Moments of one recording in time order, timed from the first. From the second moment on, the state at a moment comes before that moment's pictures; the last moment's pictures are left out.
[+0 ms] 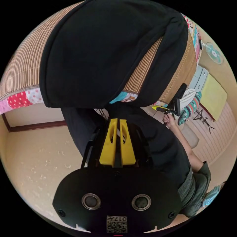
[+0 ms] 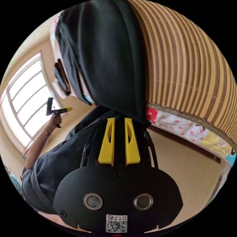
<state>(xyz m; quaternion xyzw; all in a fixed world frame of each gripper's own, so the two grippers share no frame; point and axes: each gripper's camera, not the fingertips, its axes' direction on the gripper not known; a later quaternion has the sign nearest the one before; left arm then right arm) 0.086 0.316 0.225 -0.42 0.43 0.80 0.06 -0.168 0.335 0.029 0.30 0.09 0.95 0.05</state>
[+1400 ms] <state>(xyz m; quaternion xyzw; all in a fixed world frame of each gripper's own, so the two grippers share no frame) -0.064 0.349 0.195 -0.35 0.63 0.70 -0.03 -0.137 0.209 0.098 0.47 0.14 0.79 0.37</state>
